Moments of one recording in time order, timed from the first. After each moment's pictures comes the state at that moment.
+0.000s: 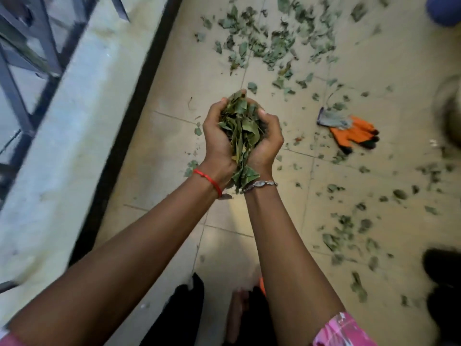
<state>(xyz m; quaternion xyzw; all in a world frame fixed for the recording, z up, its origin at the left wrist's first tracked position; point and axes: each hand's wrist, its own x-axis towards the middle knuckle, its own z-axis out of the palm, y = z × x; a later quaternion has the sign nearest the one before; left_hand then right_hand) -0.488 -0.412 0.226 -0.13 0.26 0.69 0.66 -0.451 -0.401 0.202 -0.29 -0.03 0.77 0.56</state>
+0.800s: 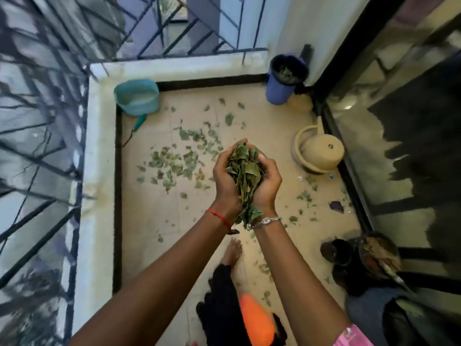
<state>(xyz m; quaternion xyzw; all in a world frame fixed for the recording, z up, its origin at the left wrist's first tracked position) -0.315 -0.250 0.638 -0.10 0.27 0.55 0.79 -0.274 -0.257 0.631 -0.35 -0.03 0.64 0.69</state>
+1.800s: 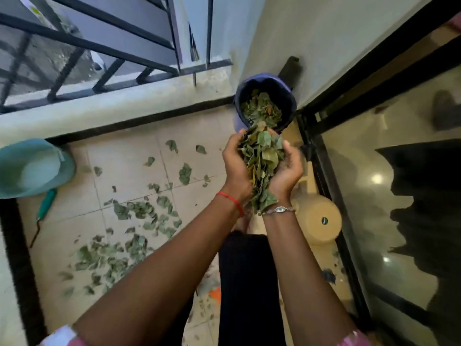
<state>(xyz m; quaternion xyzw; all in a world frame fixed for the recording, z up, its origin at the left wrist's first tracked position) -0.079 0.344 0.503 -0.06 0.34 0.44 0.83 -0.044 0.322 0.537 -0.41 0.09 0.54 0.73</state>
